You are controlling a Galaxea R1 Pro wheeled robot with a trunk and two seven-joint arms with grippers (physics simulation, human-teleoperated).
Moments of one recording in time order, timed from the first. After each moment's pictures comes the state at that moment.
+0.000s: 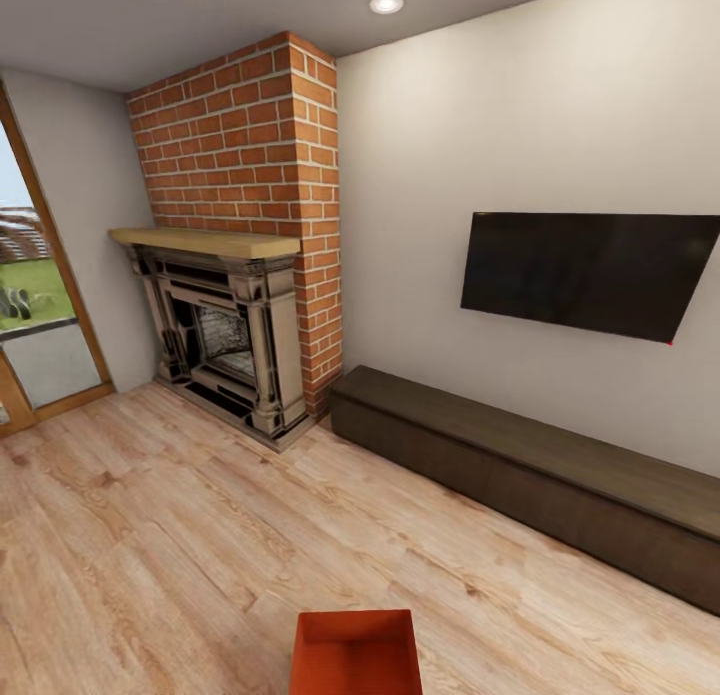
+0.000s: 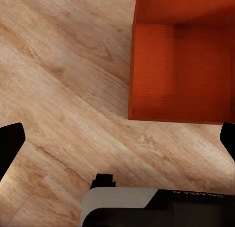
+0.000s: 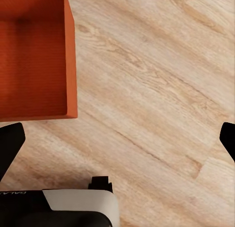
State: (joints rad) left arm -0.36 -0.03 0.02 0.07 0.05 -0.29 0.05; right arm -0.37 -0.06 0.08 0.06 -0.08 -0.27 0.00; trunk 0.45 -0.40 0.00
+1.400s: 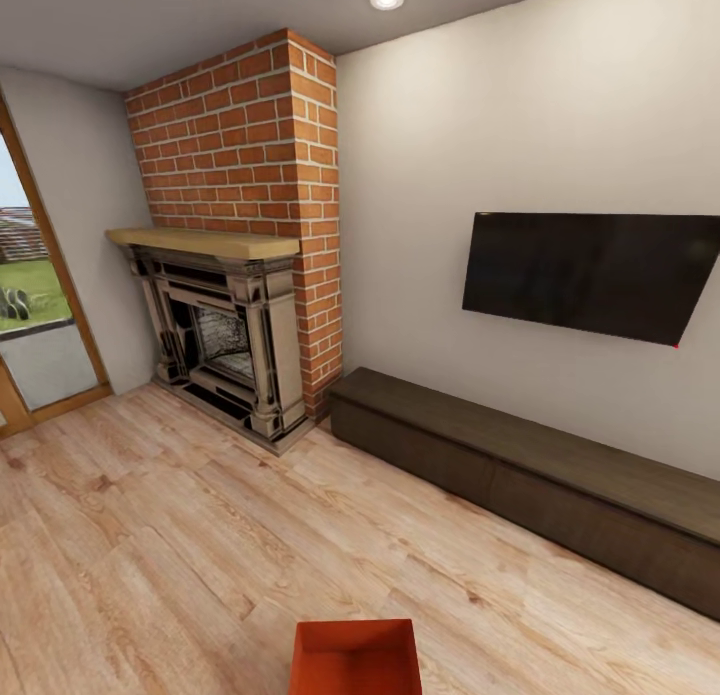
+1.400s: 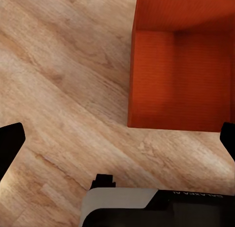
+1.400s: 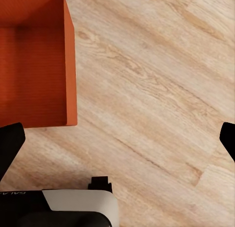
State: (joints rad) left arm -0.36 -0.03 0.02 0.07 0.05 -0.30 0.05; right arm -0.37 -0.06 0.08 0.06 -0.08 -0.27 0.00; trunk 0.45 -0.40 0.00
